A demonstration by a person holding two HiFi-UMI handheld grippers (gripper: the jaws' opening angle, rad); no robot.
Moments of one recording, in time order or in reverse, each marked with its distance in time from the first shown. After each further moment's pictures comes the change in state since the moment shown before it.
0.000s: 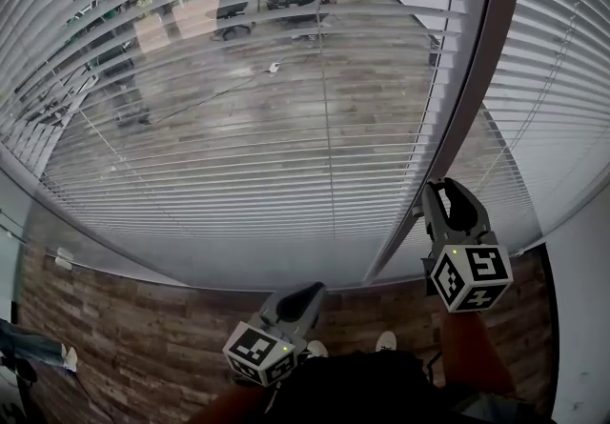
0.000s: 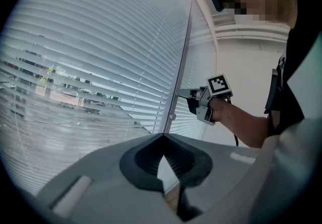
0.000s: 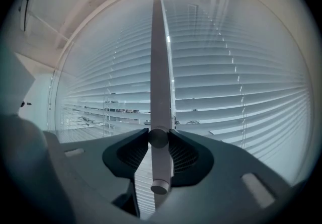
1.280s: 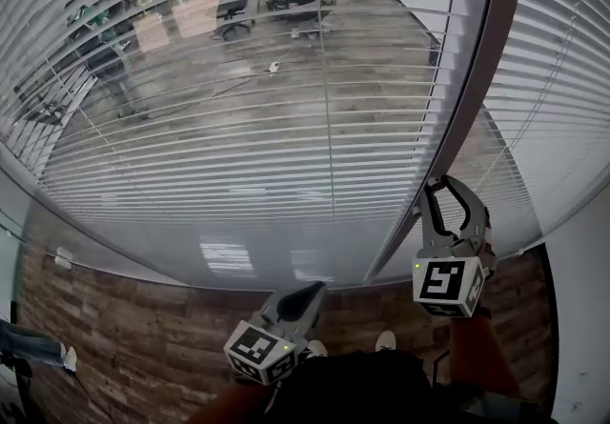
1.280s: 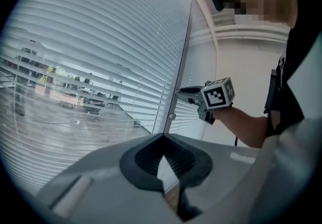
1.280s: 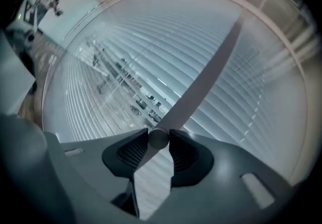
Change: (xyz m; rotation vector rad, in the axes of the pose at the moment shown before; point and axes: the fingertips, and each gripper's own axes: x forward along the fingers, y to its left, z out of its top) left arm 0.000 0.001 -0.008 -0.012 0.005 -0.007; right arm 0.000 0.014 -0.008 -0.689 0.077 -0.118
